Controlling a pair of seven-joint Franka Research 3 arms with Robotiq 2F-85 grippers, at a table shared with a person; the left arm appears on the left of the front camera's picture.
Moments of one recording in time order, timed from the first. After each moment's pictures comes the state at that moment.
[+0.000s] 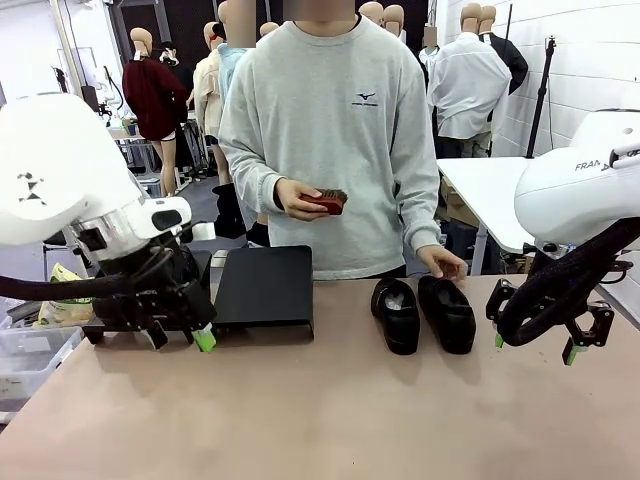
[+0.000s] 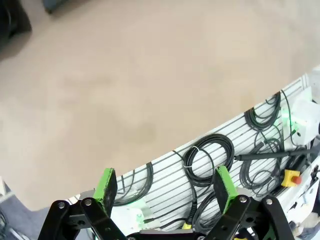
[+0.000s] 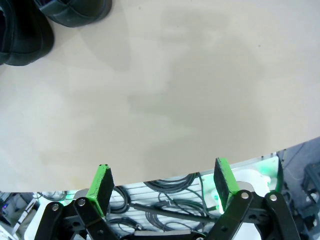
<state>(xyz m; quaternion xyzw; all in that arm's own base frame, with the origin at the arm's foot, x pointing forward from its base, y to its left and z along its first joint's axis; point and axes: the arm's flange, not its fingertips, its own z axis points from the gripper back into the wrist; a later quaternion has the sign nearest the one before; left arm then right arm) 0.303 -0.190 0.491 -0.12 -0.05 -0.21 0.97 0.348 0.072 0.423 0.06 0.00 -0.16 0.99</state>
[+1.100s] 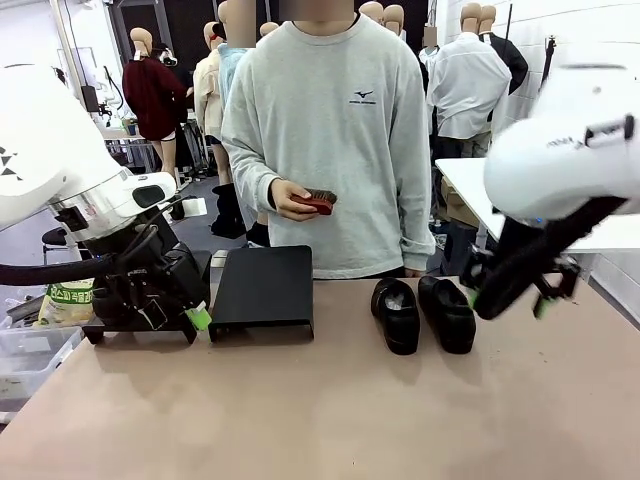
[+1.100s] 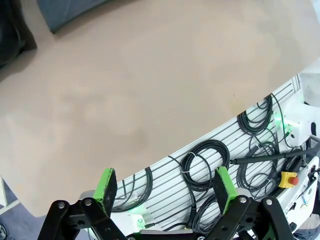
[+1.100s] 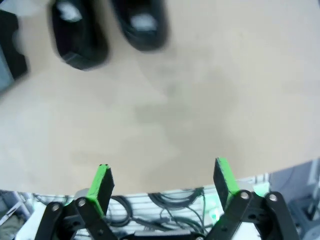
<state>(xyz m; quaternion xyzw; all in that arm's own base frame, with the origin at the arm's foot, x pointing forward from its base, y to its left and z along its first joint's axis) 0.303 -0.183 0.511 -0.14 -0.07 -0.22 0.96 0.372 0.137 0.495 0.05 -0.09 -0.09 0.99</state>
